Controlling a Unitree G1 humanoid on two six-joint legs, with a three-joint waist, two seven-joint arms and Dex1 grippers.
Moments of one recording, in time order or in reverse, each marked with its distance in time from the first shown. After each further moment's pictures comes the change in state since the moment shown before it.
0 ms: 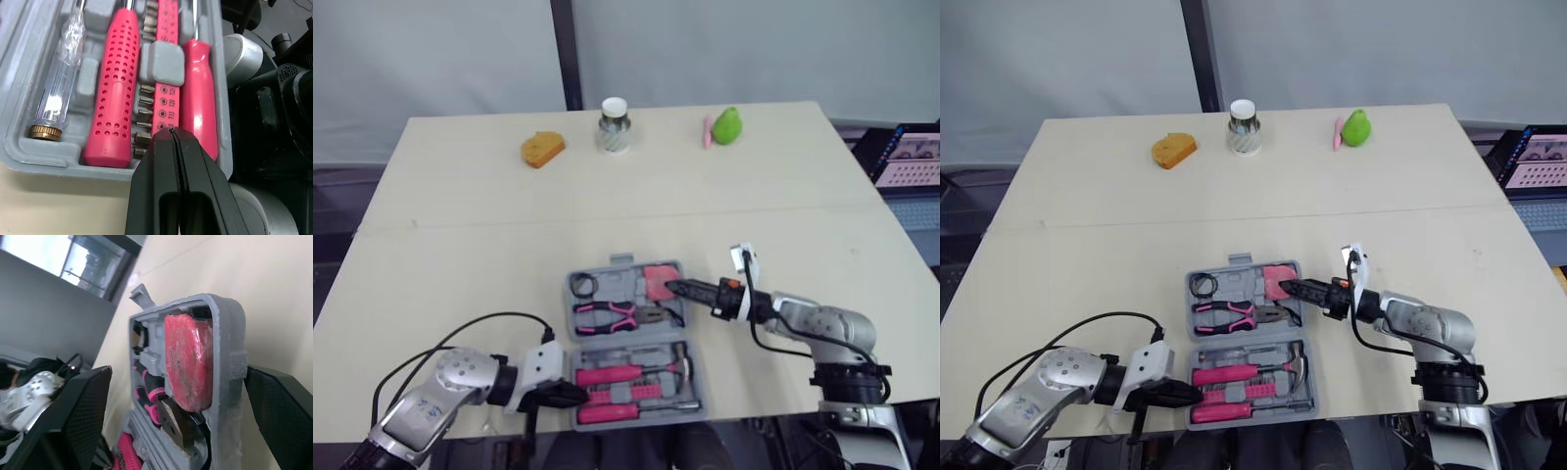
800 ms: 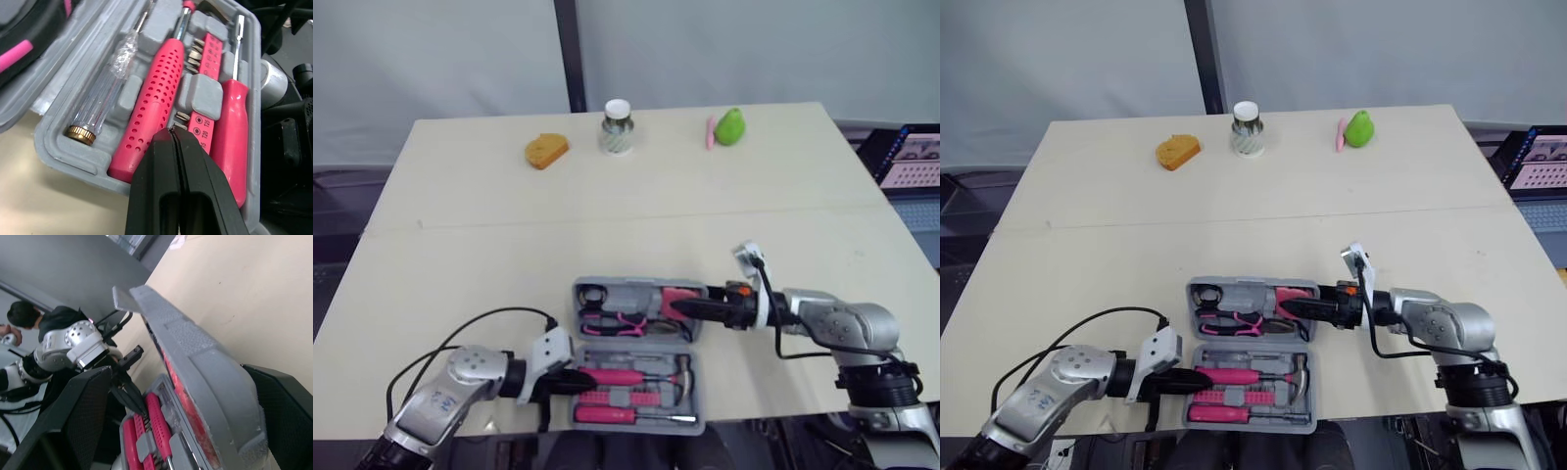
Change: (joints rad) left arm -0.048 -0.078 0.023 -0.072 -0.027 0.244 0.105; right arm 0.012 -0.185 0.147 -0.078 0.008 -0.068 0.204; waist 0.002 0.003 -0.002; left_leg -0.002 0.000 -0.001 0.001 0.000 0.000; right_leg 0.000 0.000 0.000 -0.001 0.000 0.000
